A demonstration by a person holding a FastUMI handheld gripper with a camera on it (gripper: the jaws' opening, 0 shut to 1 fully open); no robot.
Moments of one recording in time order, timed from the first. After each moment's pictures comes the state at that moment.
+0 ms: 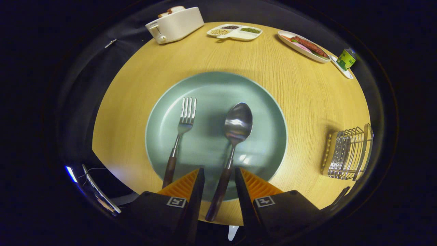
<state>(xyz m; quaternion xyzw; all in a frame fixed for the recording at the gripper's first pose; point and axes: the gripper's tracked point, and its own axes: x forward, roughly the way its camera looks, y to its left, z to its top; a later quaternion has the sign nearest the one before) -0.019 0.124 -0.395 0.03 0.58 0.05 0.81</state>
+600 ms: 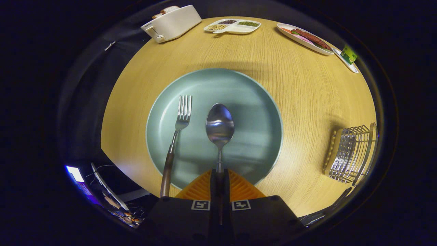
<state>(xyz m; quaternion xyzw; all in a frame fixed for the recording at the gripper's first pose) -0.026 0.118 -0.387 0.06 0.60 0.08 0.79</state>
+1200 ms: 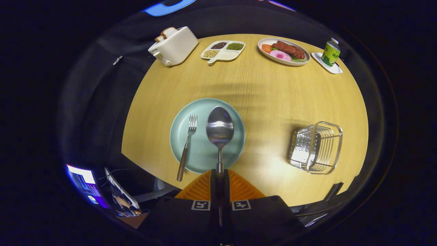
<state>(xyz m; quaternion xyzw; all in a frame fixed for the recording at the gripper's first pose) -0.054 0.056 -0.273 0.10 0.56 0.09 0.82</state>
